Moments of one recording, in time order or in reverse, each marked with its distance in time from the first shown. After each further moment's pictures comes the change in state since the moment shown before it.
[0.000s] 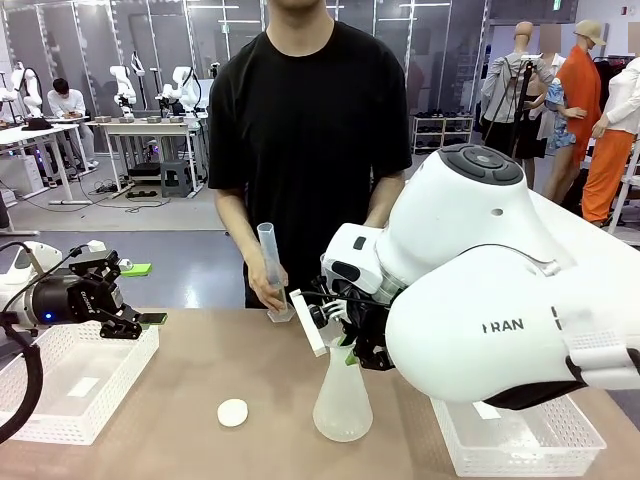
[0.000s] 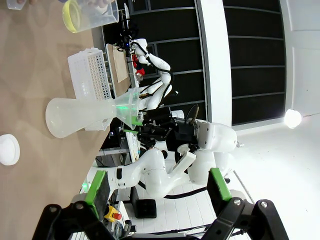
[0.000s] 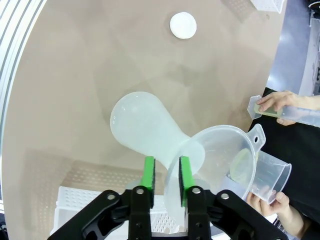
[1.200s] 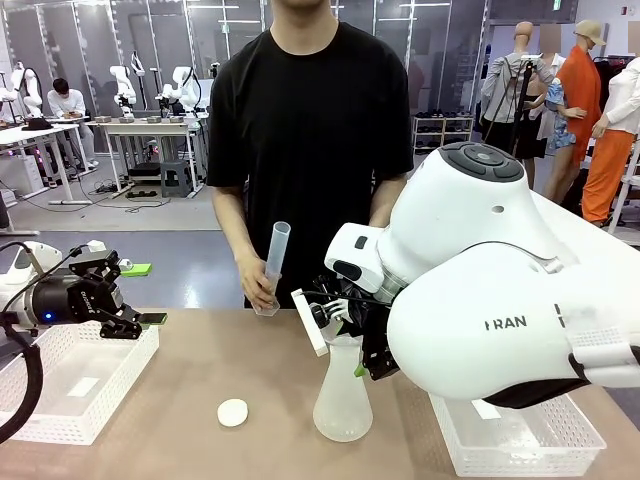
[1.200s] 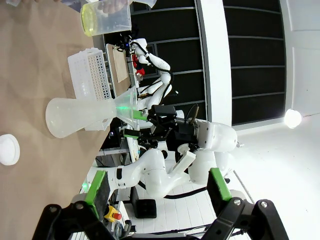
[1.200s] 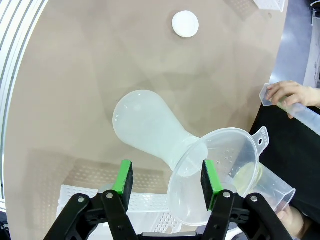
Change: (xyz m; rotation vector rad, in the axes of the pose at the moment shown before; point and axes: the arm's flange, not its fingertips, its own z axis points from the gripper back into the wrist) left arm 0.000 0.000 0.000 0.000 0.000 0.000; right arm -0.001 0.000 0.001 0.011 0.004 -0.005
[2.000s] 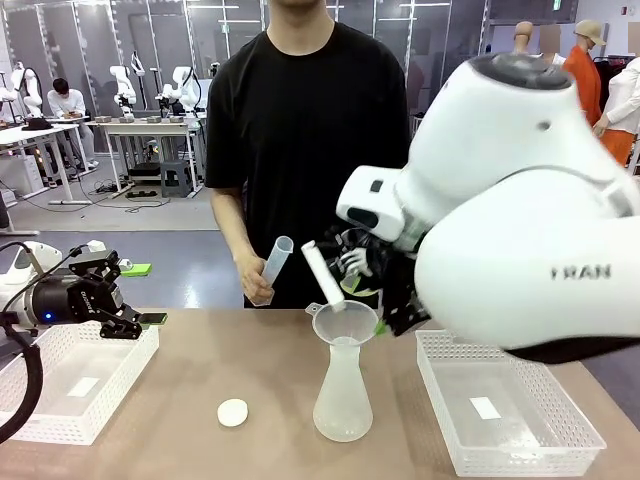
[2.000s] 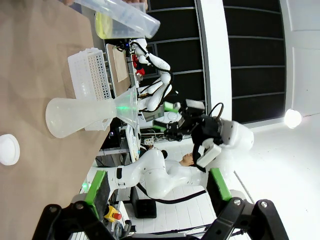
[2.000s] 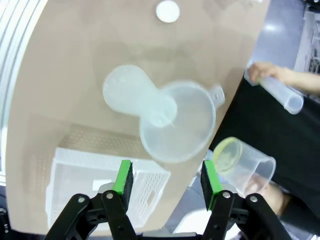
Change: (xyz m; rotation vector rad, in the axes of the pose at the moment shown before) left arm 0.000 0.000 0.000 0.000 0.000 0.000; right arm -0.012 -0.022 0.077 -0.052 0.081 0.018
